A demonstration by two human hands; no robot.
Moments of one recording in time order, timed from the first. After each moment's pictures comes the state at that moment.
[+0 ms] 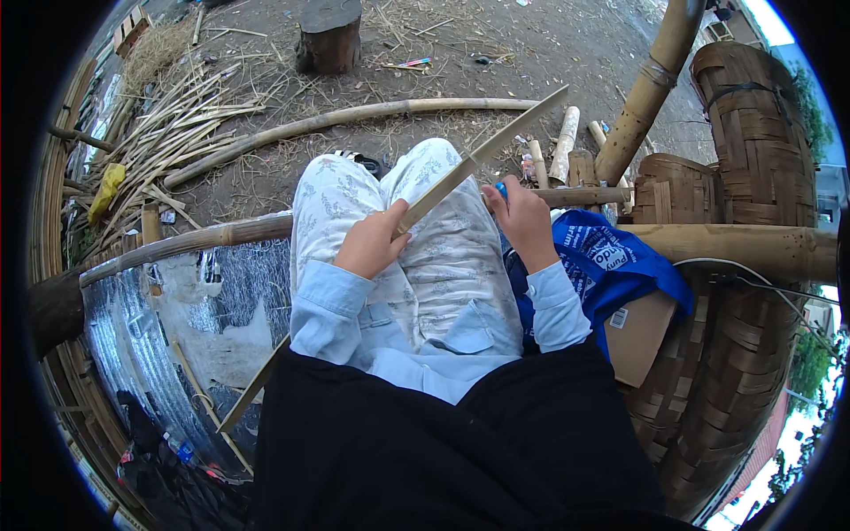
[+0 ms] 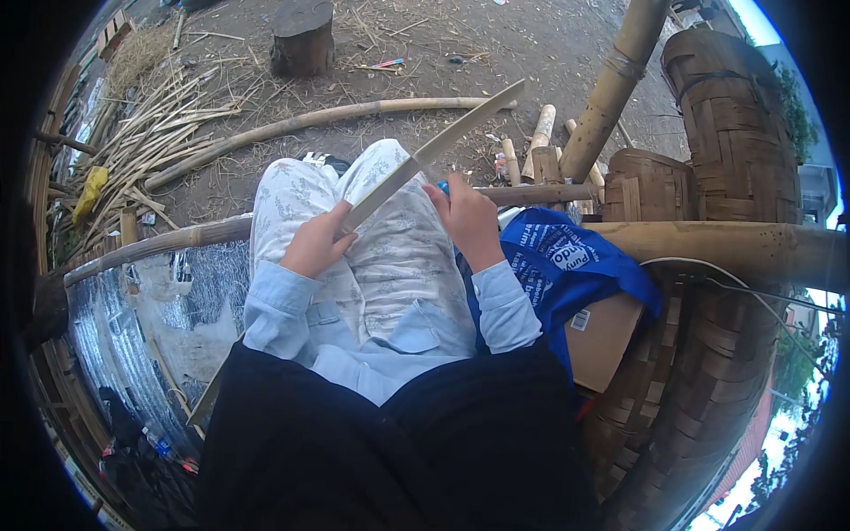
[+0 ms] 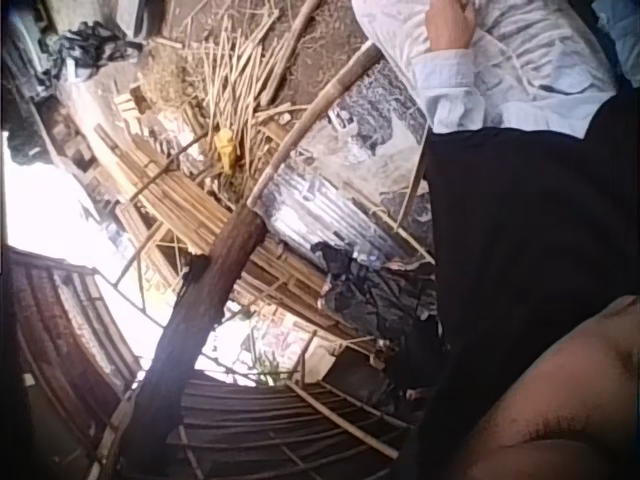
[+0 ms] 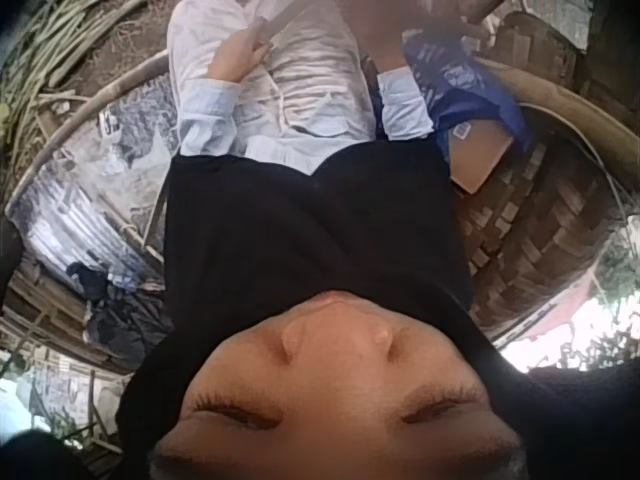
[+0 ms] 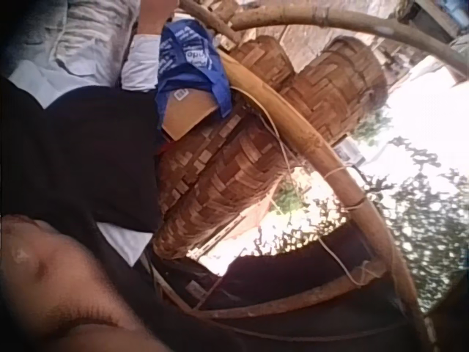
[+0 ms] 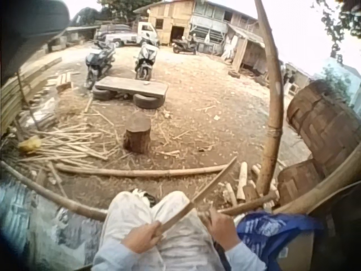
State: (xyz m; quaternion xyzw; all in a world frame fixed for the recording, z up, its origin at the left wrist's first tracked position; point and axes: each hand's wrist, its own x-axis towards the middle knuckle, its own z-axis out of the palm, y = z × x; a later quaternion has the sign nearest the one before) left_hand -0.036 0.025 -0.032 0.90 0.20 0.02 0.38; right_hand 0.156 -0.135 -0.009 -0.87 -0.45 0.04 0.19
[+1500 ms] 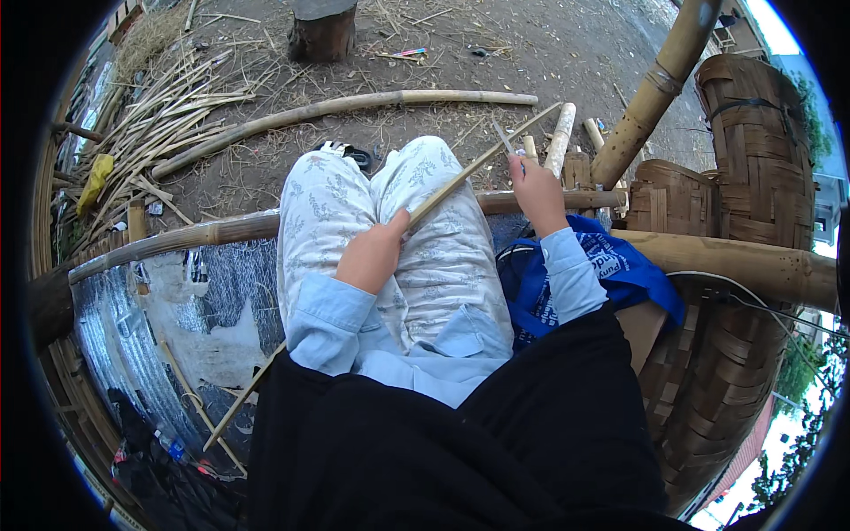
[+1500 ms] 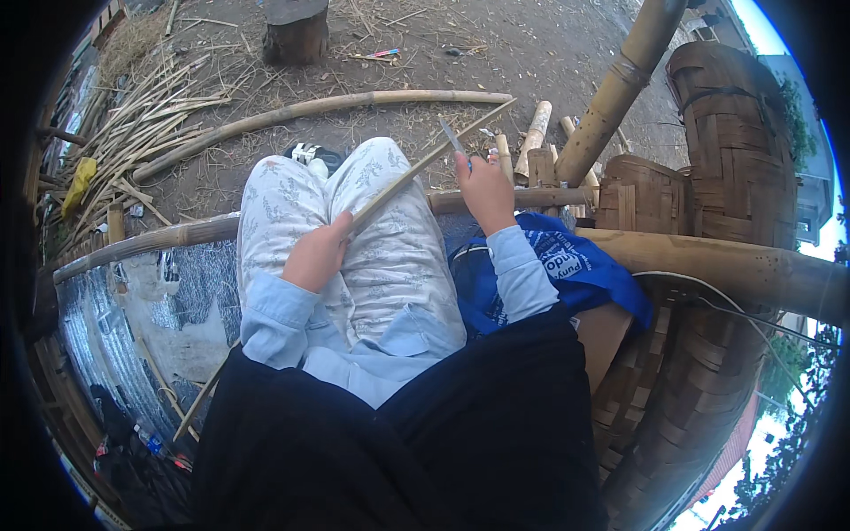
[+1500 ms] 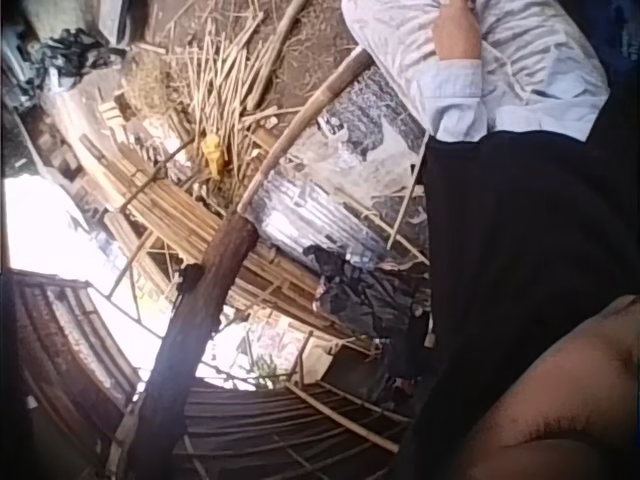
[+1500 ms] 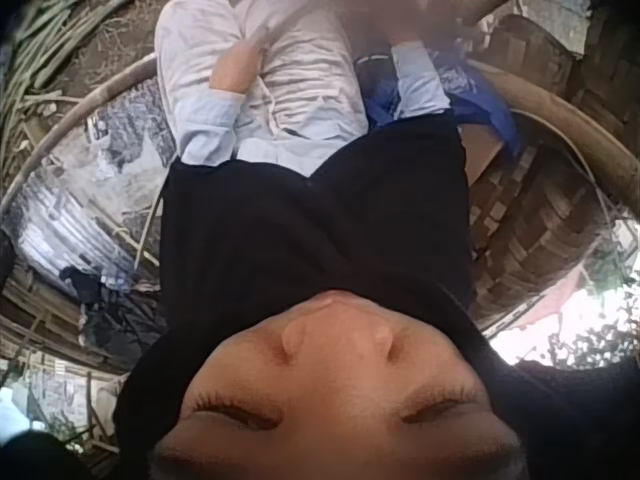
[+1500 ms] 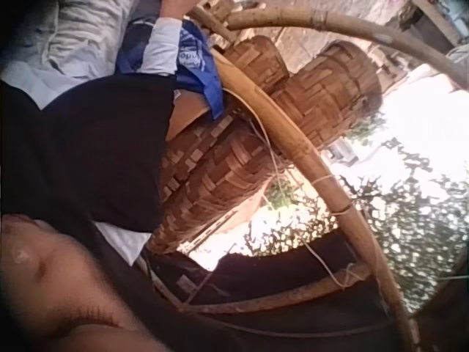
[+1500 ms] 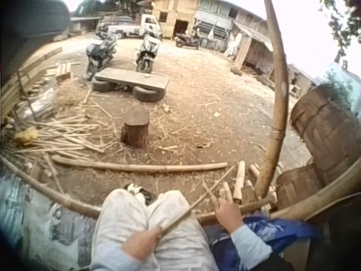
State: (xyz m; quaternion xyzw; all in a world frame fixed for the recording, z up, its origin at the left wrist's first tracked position) left_hand -0.028 0.005 -0.043 0.90 0.23 0.02 0.36; right_hand 0.216 -0.125 -0.027 -0.92 -0.36 0.08 0.16
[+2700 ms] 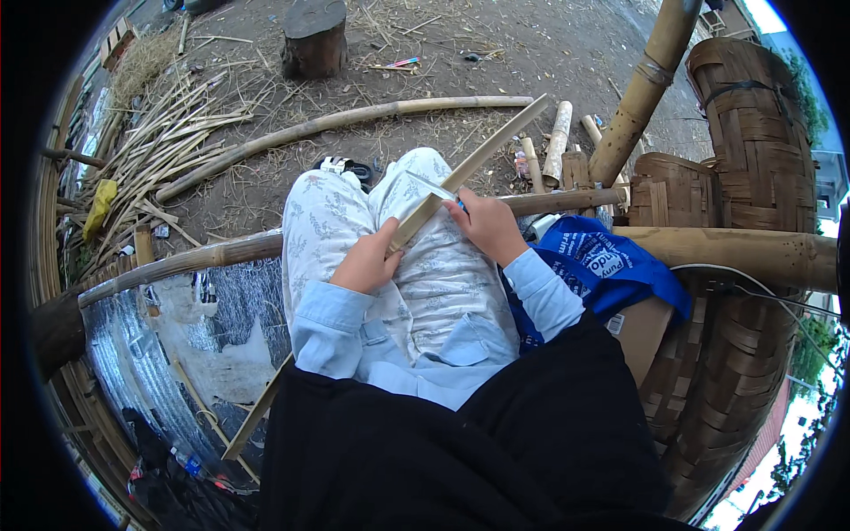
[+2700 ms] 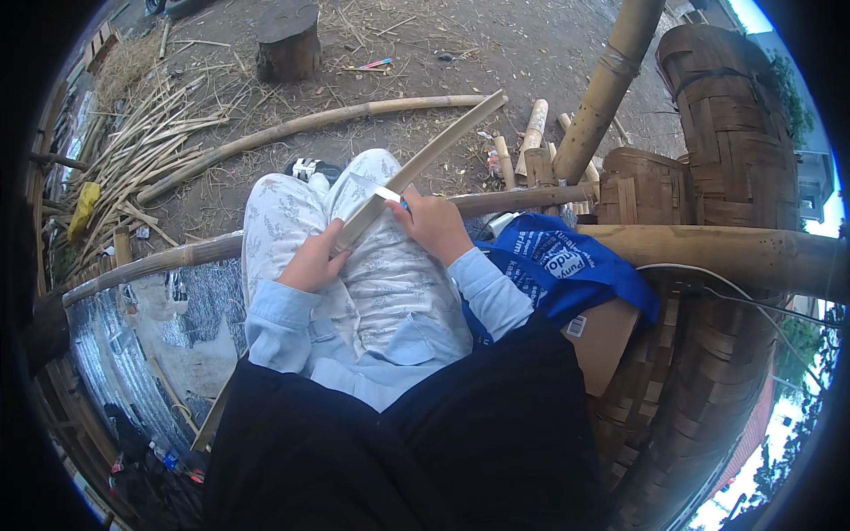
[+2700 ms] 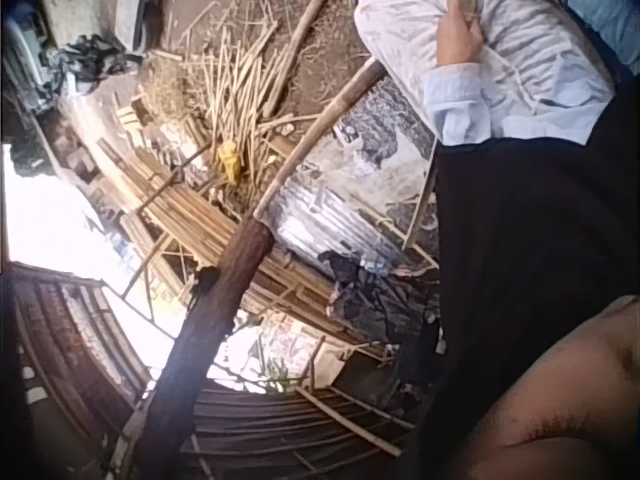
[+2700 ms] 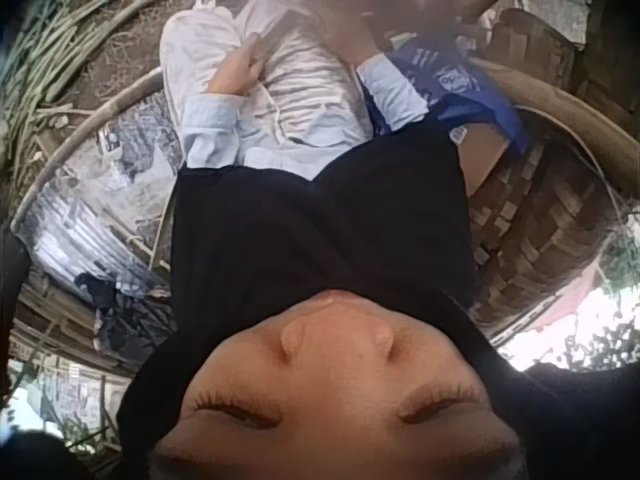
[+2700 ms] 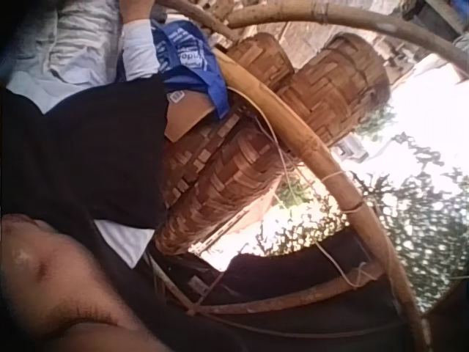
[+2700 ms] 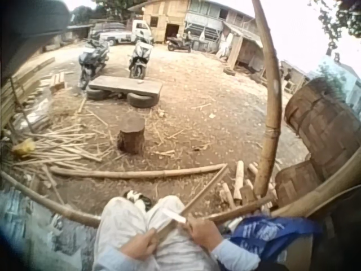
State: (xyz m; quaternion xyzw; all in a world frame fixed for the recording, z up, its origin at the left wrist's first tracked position) left_hand -0.030 0.024 -0.045 0.85 0.22 -0.01 0.48; right_hand 0.155 -0.110 -0.035 -0.83 -0.49 0.16 0.21
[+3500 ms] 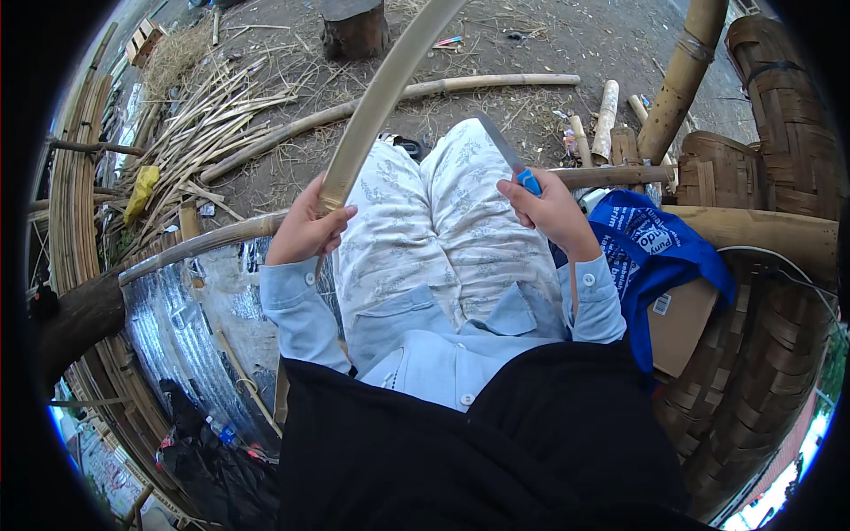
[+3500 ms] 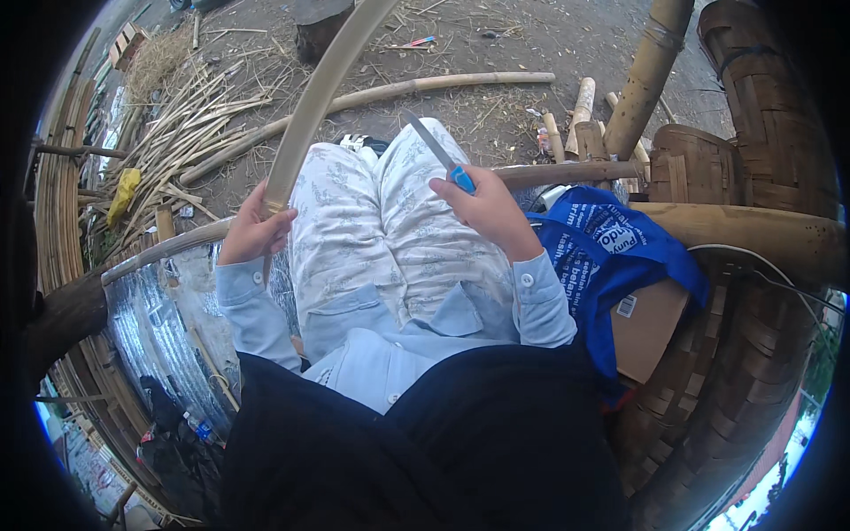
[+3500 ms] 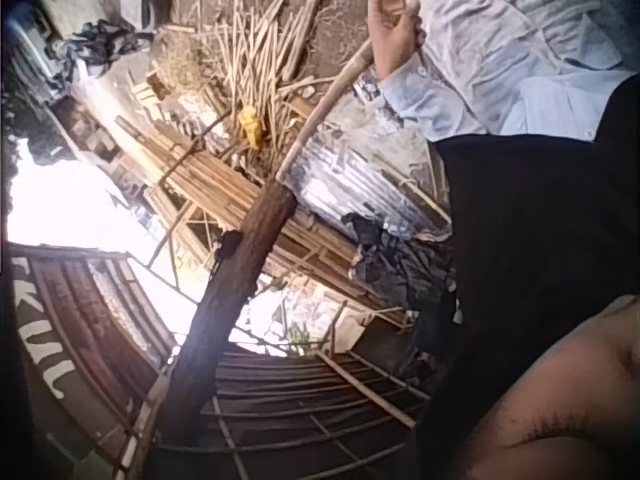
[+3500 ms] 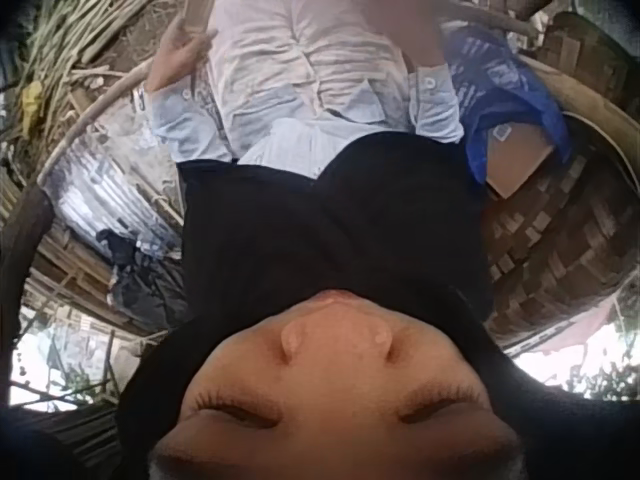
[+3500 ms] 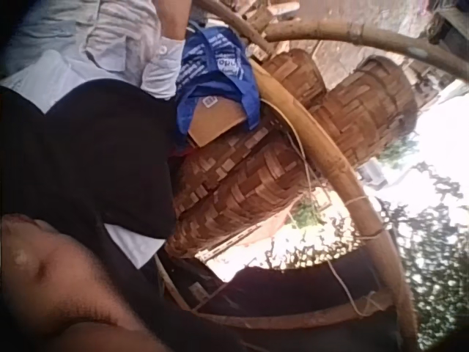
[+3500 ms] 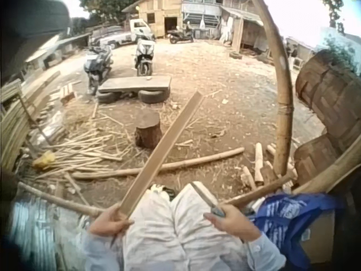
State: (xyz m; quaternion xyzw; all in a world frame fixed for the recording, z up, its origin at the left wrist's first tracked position) left_hand -0.102 0.108 0.033 0.57 0.32 0.04 0.76; right_hand 0.136 -0.118 0.023 -0.69 -0.23 0.50 0.47
